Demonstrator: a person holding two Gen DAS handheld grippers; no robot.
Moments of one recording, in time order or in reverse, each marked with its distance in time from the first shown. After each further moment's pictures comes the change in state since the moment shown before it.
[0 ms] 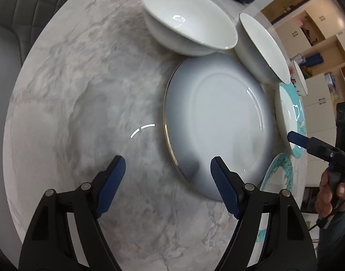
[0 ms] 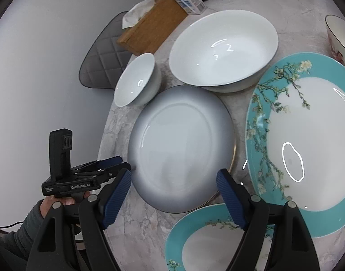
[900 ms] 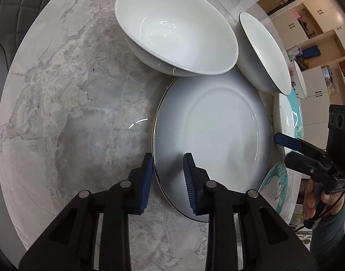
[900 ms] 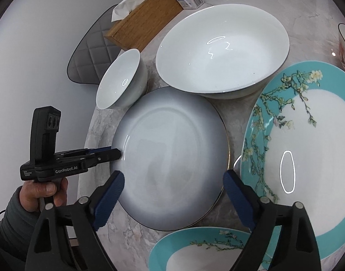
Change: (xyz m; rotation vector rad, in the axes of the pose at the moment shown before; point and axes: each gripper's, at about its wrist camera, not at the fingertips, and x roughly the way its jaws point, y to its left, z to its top) left arm 0.023 -0.009 0.058 0.013 0.073 -0.038; right arm 0.017 -0.005 0.014 -0.052 0.030 -0.068
